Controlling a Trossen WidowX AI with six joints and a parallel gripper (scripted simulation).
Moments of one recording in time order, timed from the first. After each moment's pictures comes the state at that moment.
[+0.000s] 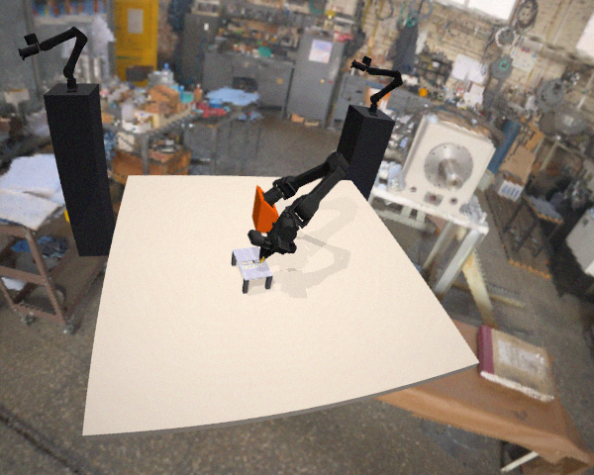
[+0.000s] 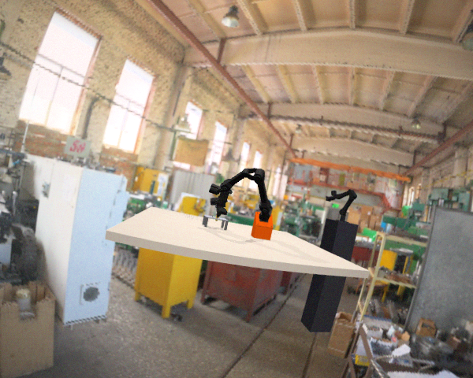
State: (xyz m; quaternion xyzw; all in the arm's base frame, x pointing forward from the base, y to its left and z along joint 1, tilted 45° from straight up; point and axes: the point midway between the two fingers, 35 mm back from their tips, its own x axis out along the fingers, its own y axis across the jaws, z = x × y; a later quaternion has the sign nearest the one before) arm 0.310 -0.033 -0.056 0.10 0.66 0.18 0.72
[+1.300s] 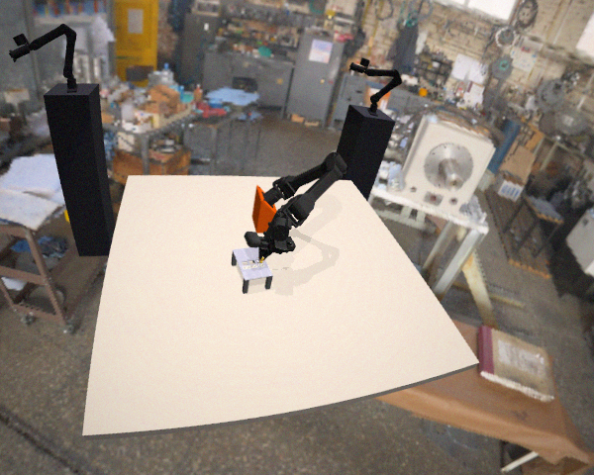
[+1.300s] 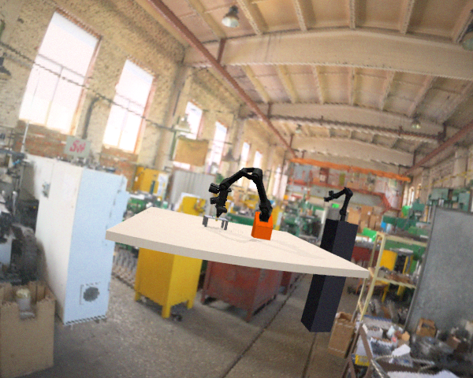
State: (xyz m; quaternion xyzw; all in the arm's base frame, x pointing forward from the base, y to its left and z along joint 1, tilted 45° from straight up) arm 0.311 -0.037 -0.058 0.13 0.65 0.22 0.71
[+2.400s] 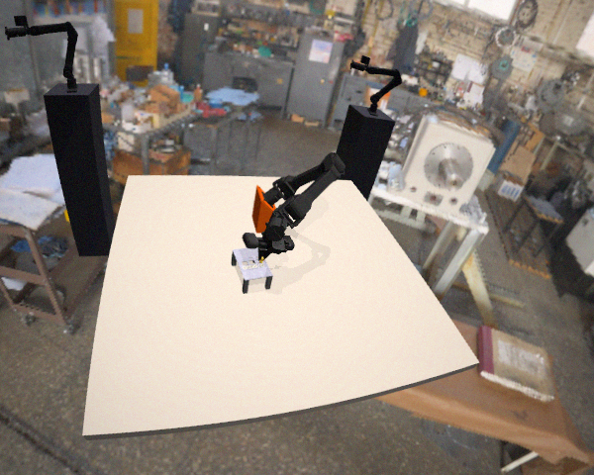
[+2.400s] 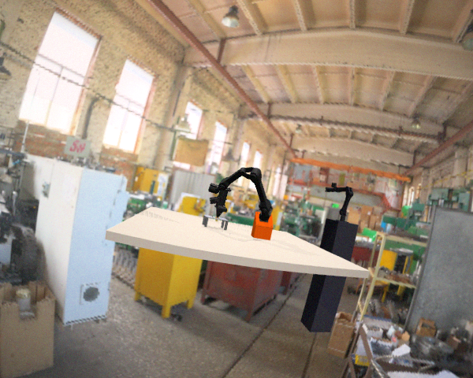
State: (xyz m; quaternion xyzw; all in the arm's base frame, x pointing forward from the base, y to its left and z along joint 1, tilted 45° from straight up) arm 0.311 -0.039 -0.060 0.15 0.65 0.24 0.71
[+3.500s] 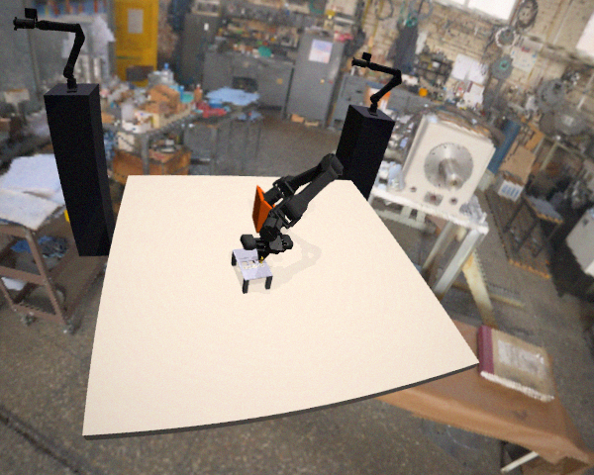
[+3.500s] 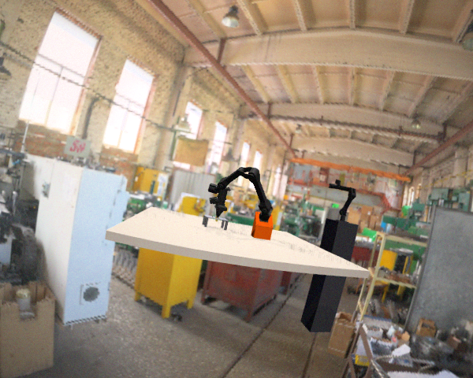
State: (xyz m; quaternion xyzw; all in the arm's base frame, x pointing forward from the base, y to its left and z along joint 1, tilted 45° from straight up) arm 0.311 -0.041 -0.063 0.17 0.64 0.26 0.70
